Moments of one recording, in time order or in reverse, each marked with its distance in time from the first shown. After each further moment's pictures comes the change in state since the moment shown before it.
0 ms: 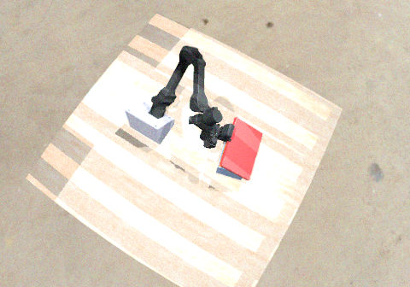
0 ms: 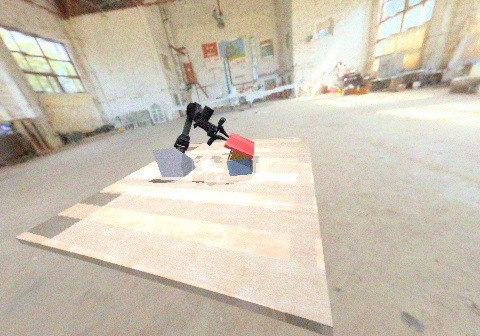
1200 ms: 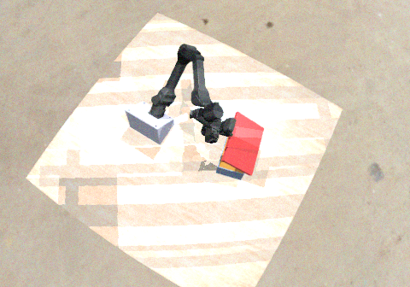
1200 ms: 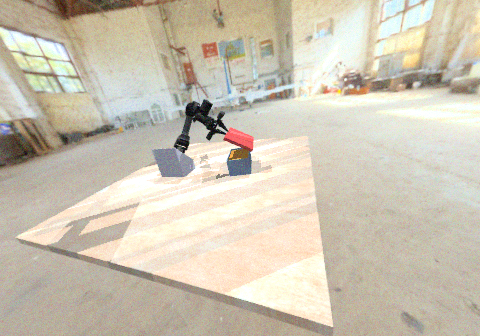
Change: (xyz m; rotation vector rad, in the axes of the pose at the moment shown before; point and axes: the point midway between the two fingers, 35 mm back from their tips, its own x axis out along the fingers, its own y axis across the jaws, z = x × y) arm -0.022 0.026 -0.012 -0.016 0.008 0.006
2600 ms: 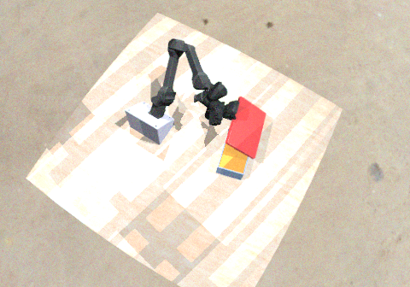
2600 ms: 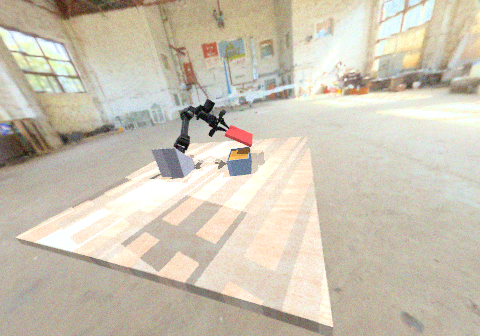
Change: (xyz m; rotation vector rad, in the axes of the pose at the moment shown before) arm -0.005 -0.005 -0.084 0.000 0.002 0.000
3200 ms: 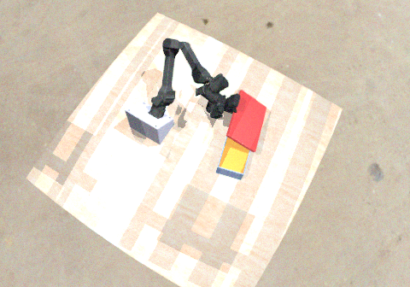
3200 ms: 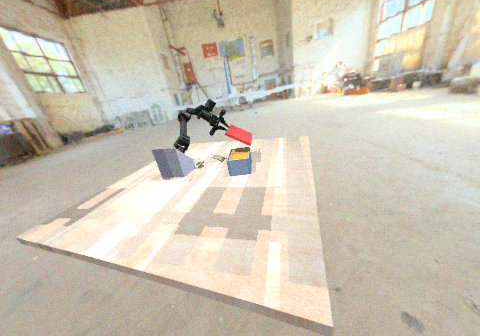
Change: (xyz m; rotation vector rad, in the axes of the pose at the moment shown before) arm -0.002 -0.004 -0.035 0.006 0.000 -0.004
